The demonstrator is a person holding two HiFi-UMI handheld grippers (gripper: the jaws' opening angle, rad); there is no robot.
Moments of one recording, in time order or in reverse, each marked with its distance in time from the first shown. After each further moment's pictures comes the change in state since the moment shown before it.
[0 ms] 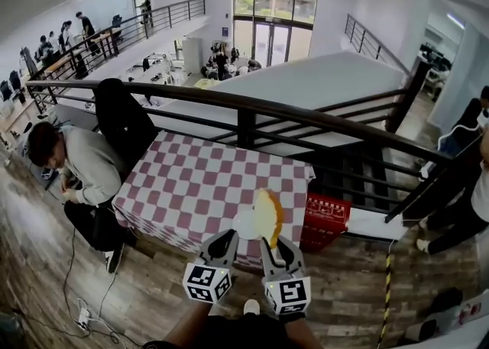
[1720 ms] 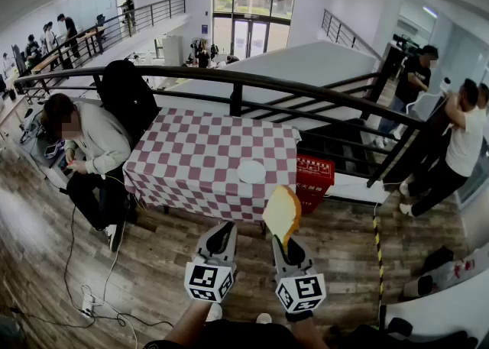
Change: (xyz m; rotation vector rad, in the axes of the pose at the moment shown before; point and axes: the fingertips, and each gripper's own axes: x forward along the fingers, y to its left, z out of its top) left arm -0.265 -0.075 -0.004 0.064 -0.100 -0.066; right arm -0.231 0.160 0.002 0.108 0.019 -0.128
